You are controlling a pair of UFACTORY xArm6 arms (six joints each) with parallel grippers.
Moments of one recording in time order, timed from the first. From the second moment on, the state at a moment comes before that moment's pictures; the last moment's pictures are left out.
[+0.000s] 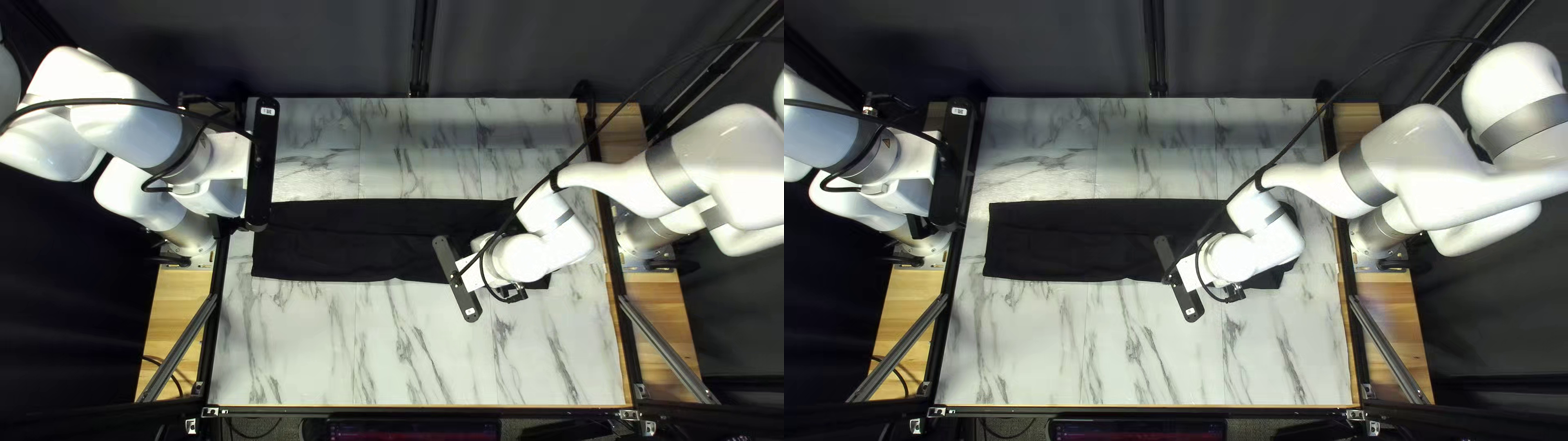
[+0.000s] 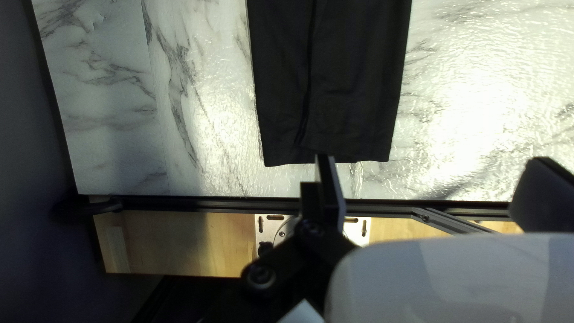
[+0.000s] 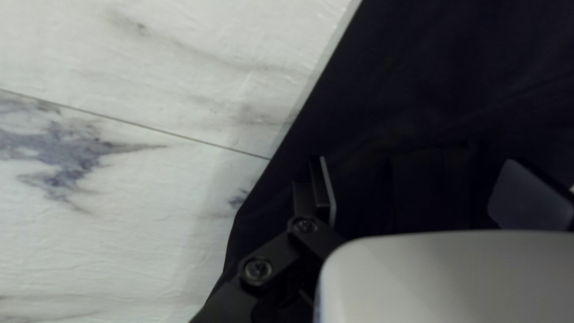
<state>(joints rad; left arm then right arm) -0.35 -0.96 -0.70 0.14 1.51 -0.35 0.30 0.12 -0.69 -0.42 0.64 0.21</state>
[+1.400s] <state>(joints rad) -0.35 -0.96 -0.70 0.14 1.51 -0.35 0.32 0.10 -0.66 -0.44 0.63 0.24</state>
